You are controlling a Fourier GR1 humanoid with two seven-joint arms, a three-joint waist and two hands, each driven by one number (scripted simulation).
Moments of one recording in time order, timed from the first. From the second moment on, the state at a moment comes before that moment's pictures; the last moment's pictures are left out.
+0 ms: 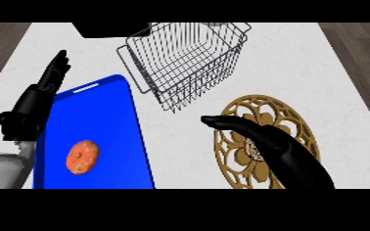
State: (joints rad) left arm -0.19 0.56 -0.18 -1.52 0.15 0.19 -0.03; right arm -0.14 -0.23 0.43 -2.07 -0.16 0.07 0.18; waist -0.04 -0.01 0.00
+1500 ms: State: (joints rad) left arm -0.21 0.51 -0.12 -1.50 0.10 0.11 -0.05; right arm -0.60 -0.80 0.31 -1.88 -0.18 0.92 0.53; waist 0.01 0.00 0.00
